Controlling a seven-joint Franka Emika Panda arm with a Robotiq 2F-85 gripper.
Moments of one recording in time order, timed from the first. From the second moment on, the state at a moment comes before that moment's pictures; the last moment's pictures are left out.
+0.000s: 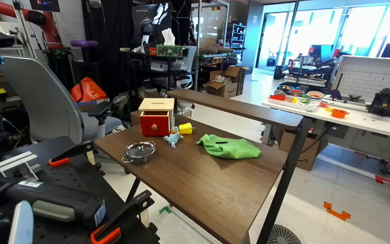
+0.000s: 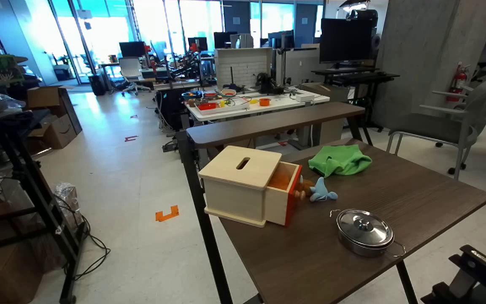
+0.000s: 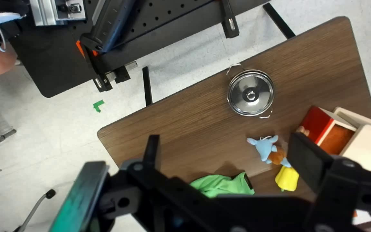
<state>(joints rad) 0.00 -0.37 0.27 -2.45 -0.04 2.05 0.62</state>
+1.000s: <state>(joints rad) 0.00 0.26 0.07 -2.00 -0.19 2.40 0.82</state>
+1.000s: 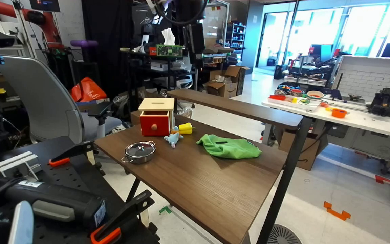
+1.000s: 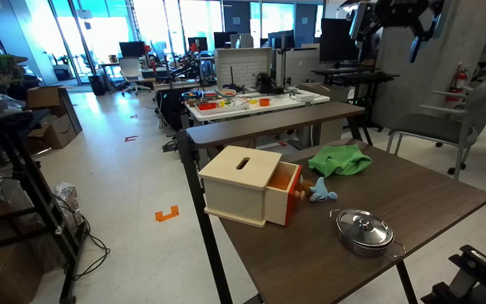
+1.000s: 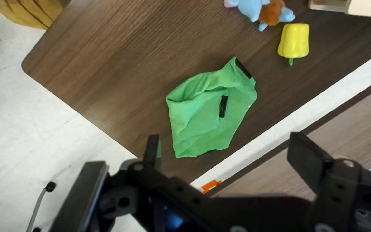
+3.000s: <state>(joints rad) 0.12 1.06 -0.12 -1.26 -0.07 2.35 0.86</state>
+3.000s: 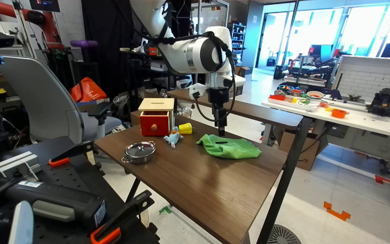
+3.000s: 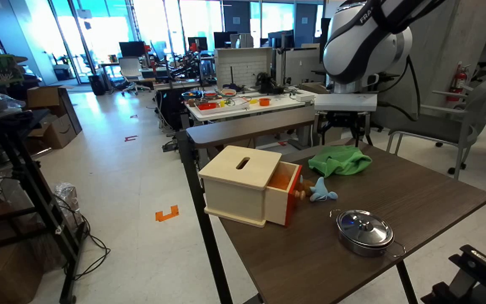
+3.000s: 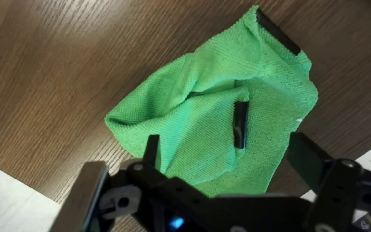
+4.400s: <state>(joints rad) 0.12 1.26 -0.12 -0.97 -0.07 2.16 0.86</state>
